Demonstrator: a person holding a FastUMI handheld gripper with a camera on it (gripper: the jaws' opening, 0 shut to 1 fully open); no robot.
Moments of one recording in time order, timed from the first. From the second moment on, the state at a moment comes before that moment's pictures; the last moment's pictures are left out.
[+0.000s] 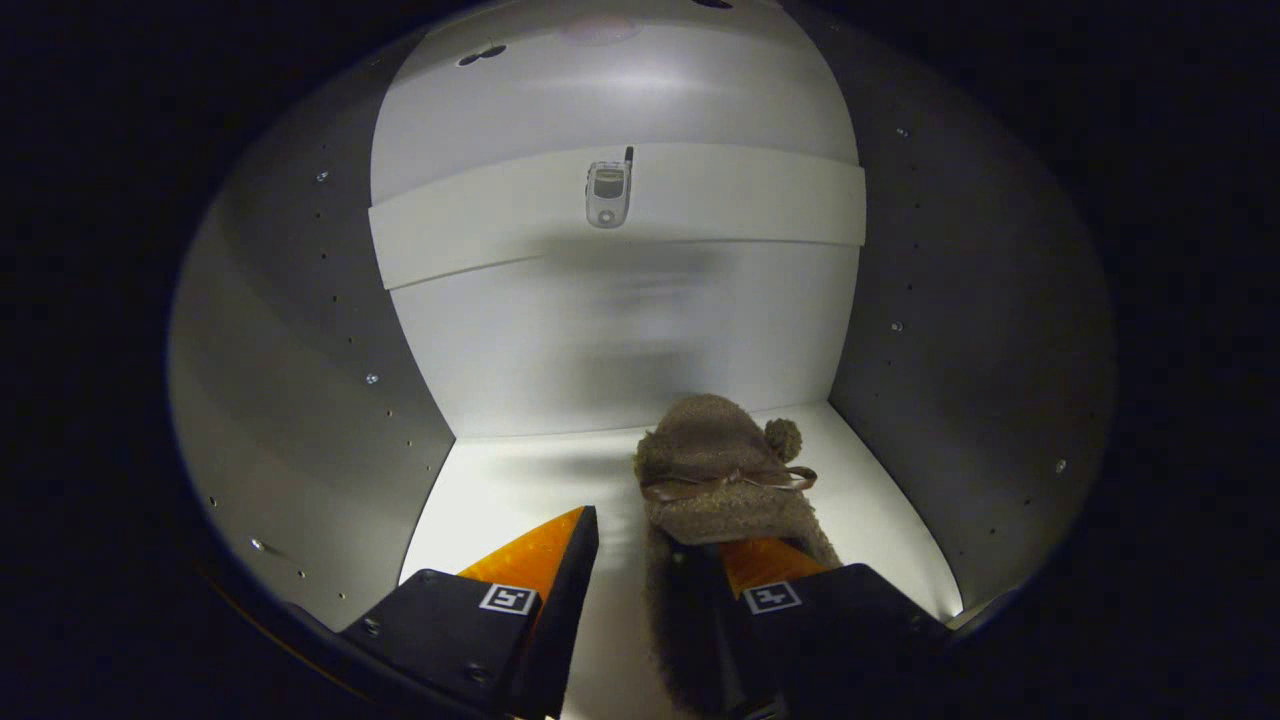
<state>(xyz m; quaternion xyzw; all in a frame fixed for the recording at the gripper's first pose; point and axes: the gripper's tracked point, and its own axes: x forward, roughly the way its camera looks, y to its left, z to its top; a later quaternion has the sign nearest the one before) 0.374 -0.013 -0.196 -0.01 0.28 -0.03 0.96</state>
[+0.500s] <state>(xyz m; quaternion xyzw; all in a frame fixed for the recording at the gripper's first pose) 0.319 -0.011 -0.159 -0.01 0.26 -0.05 0.96</state>
